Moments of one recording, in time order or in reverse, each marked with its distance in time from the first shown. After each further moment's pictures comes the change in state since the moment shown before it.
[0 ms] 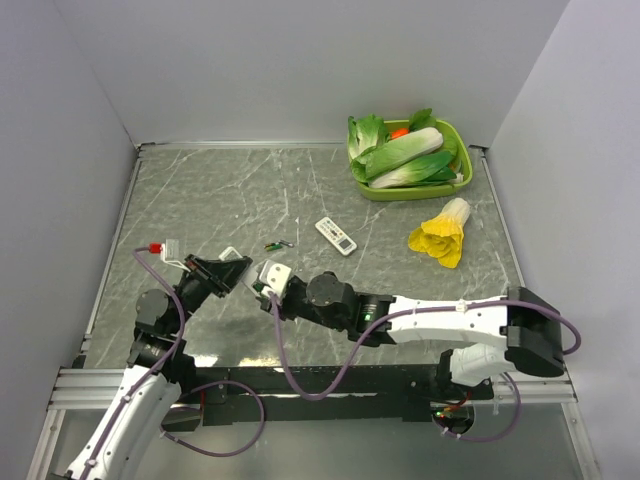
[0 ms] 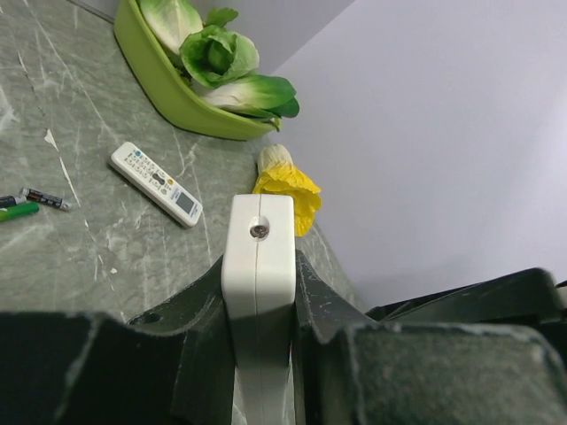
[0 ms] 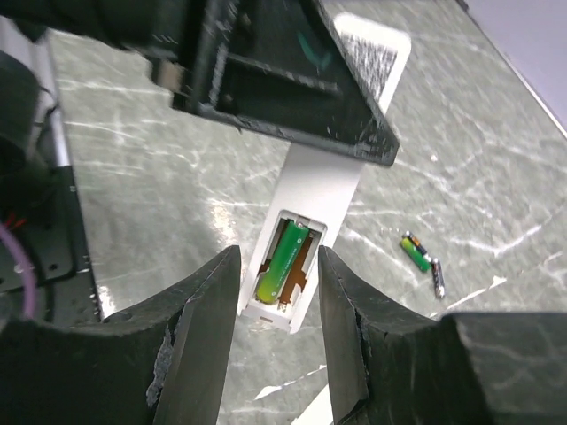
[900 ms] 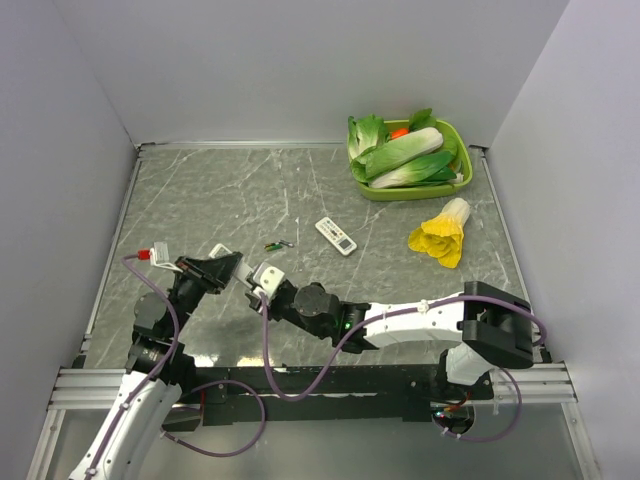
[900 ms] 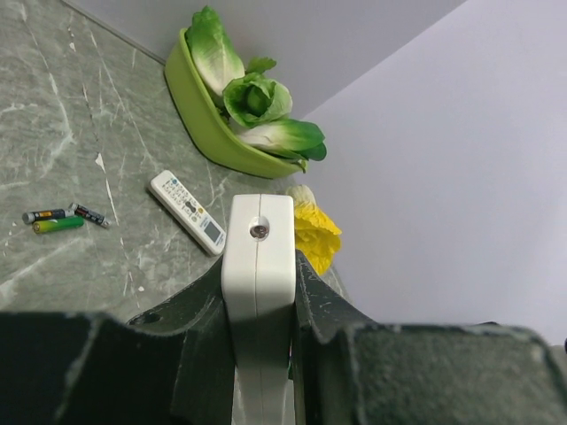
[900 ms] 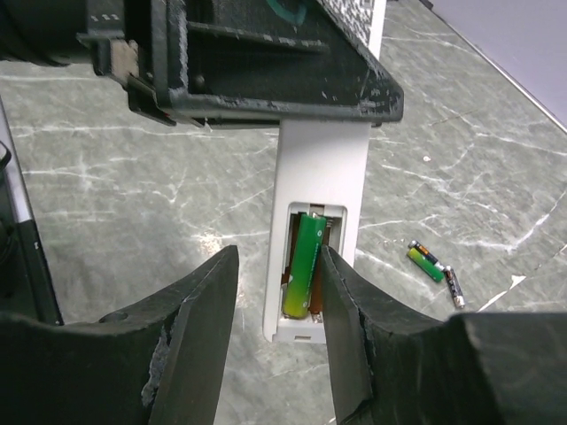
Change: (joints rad) left arm 0.000 -0.072 0.004 -0.087 -0.152 -0.014; right arm 0.021 0.178 -0.029 0.281 0.145 0.051
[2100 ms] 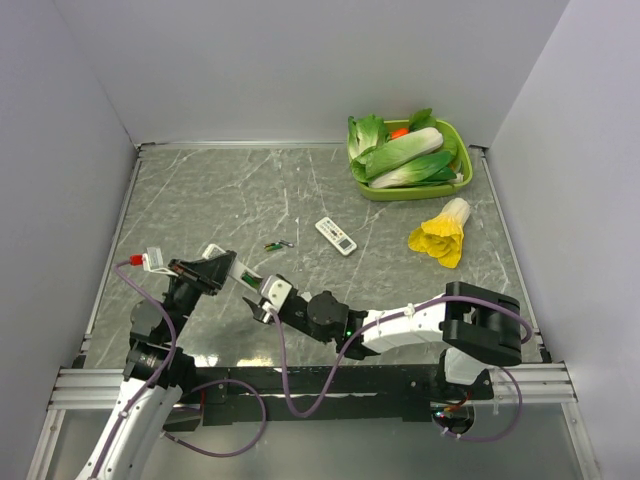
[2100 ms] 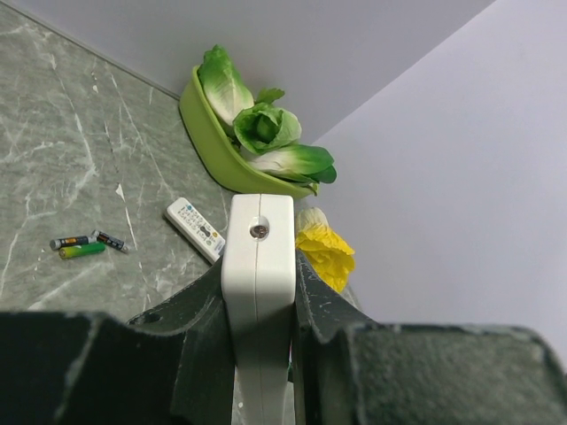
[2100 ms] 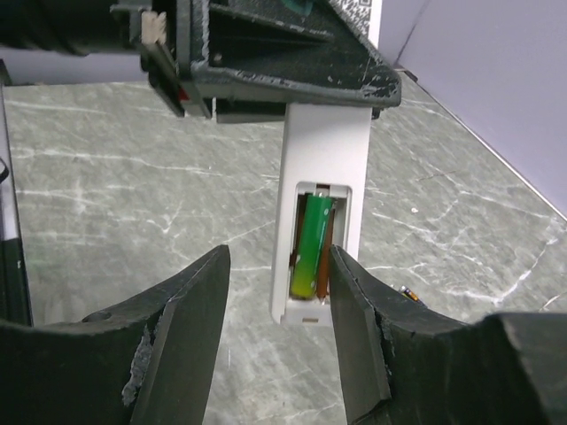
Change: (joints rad) left arm 0.000 -0.087 0.000 -0.040 -0.066 0.046; right arm 0.001 0.063 -0.116 0.348 -0.047 -0.126
